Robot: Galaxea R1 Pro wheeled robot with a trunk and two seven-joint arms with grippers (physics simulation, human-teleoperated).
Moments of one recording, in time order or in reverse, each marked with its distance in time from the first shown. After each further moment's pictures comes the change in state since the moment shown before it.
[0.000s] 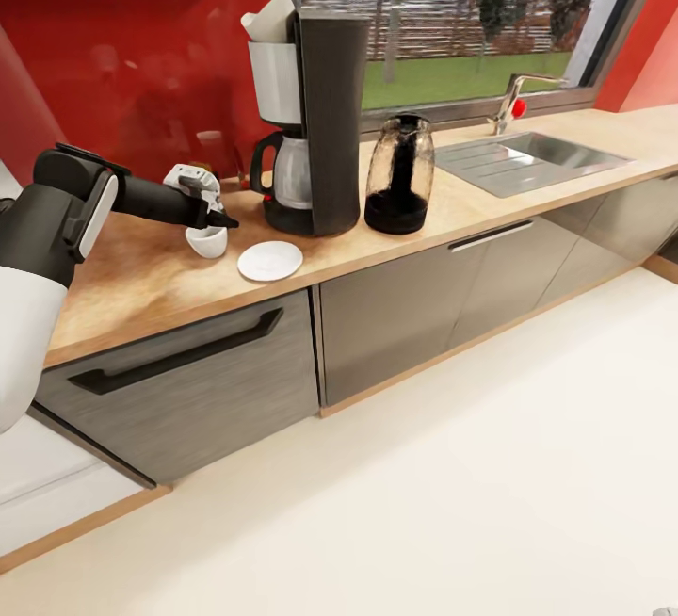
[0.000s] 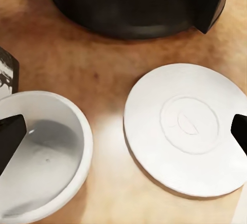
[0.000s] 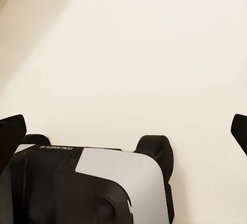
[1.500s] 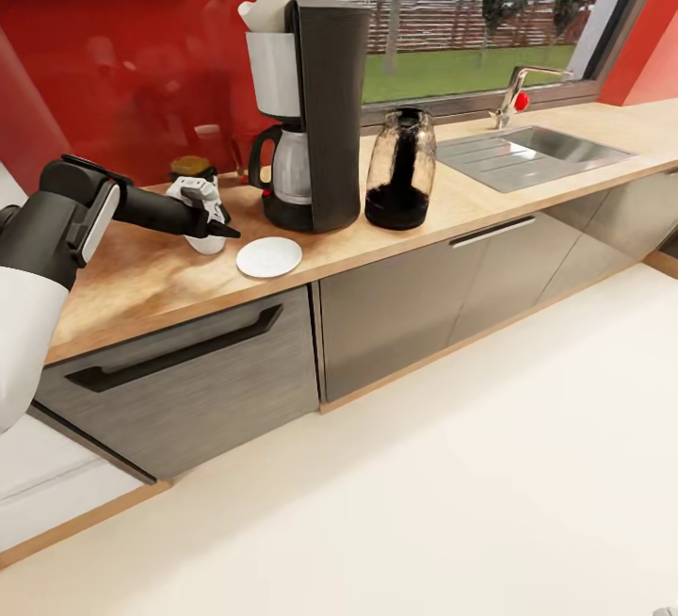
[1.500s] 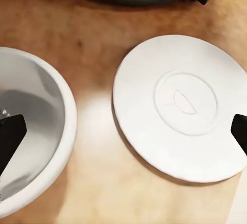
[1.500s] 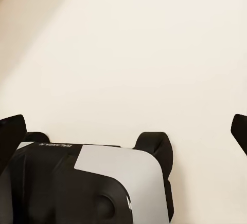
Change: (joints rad) left arm 0.000 0.001 0.000 0.075 -0.002 -0.003 -0.073; right arm 0.000 0.000 0.000 0.000 0.000 -0.001 0.000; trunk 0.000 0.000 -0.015
